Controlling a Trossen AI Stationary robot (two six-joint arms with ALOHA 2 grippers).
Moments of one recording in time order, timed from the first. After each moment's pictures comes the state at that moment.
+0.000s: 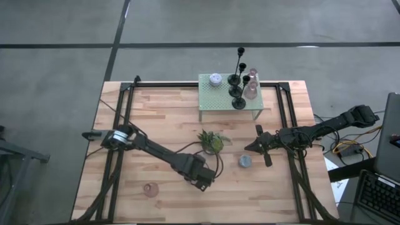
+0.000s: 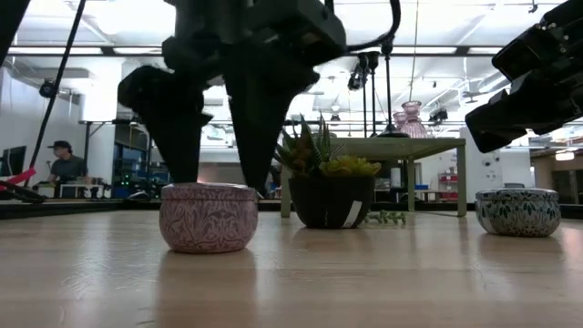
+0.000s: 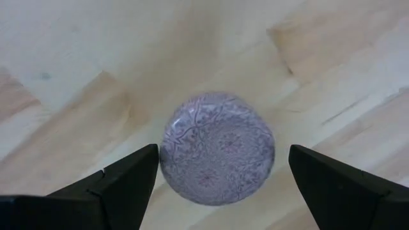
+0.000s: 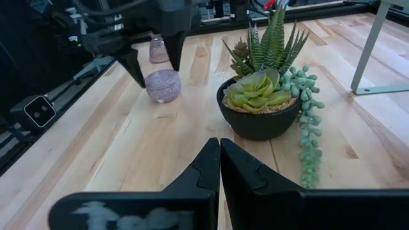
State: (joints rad) left arm -0.38 2.11 1.74 -1.05 0.01 -1.30; right arm 0.22 0.67 0.01 0.40 0.07 0.23
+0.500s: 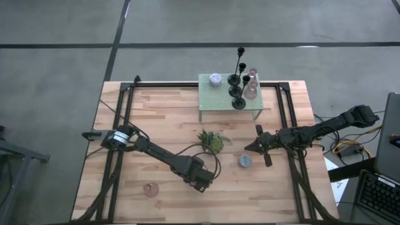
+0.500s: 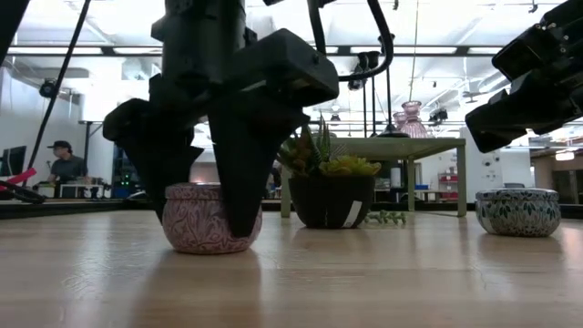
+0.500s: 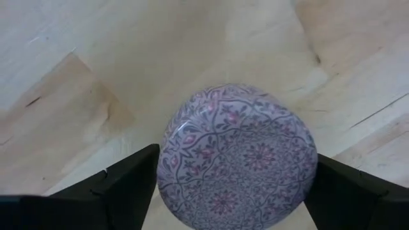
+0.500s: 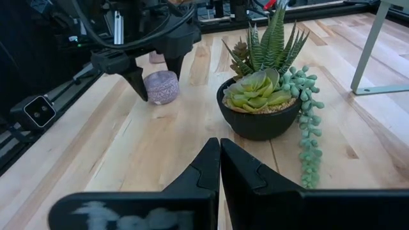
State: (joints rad) left arm -0.39 2.11 1.63 -0.92 0.04 -1.32; right arm 0.22 0.67 0.01 0.40 0.07 0.23
